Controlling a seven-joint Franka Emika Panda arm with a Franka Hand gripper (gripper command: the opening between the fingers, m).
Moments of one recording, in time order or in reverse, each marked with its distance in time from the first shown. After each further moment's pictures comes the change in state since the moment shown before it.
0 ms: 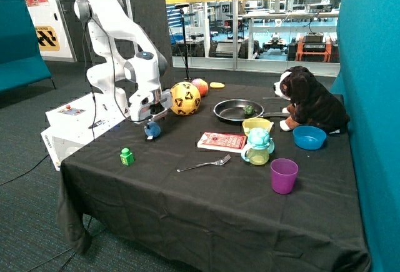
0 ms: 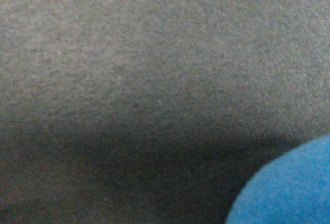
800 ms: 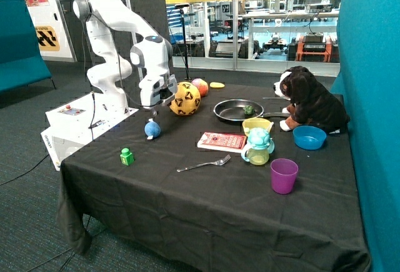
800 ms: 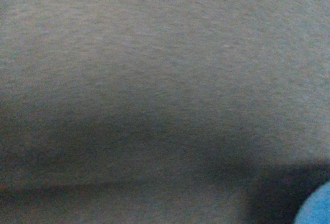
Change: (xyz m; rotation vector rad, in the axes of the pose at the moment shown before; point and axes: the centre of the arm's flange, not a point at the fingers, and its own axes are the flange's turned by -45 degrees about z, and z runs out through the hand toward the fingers) arm 0.013 -0.046 -0.056 0.002 -0.005 -0.180
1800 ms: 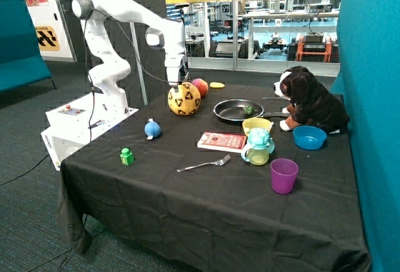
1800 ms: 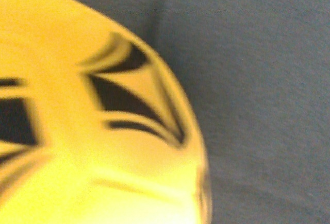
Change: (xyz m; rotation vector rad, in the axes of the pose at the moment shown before) arm 0.008 -0.128 -0.051 -0.003 0.001 -0.390
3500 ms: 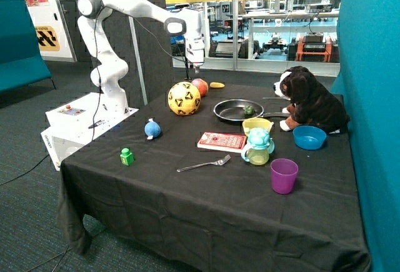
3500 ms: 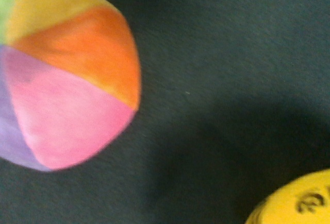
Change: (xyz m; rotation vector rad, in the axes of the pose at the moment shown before) arm 0.052 -0.202 -0.022 0.005 0.000 -0.403
